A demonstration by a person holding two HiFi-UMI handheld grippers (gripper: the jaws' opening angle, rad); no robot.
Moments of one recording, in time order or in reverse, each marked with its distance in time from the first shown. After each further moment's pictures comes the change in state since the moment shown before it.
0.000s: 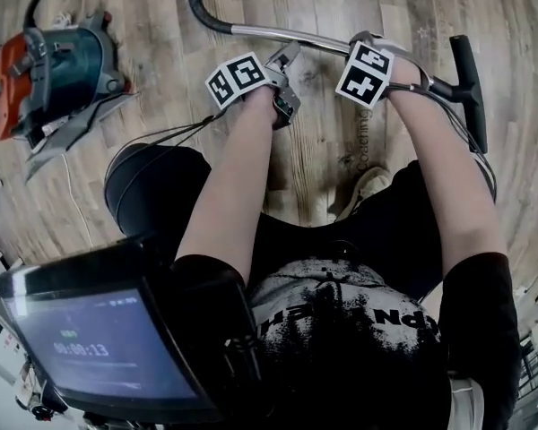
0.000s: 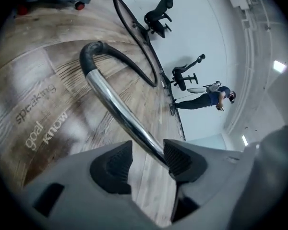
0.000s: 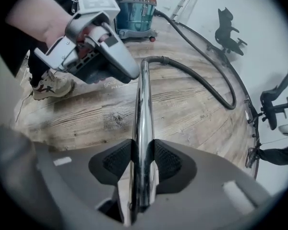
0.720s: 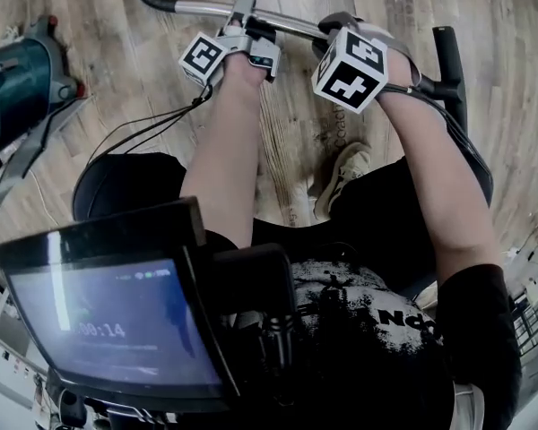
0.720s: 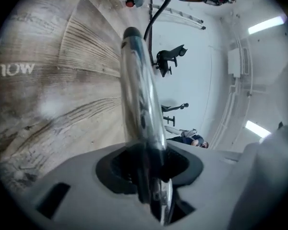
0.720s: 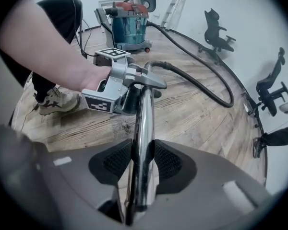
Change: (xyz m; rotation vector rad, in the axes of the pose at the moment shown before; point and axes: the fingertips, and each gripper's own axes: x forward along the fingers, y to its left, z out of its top) left arm 0.043 -0.020 0.047 -0.369 -0.369 -0.453; right arm -0.030 0.021 0.006 0.099 -0.105 0.016
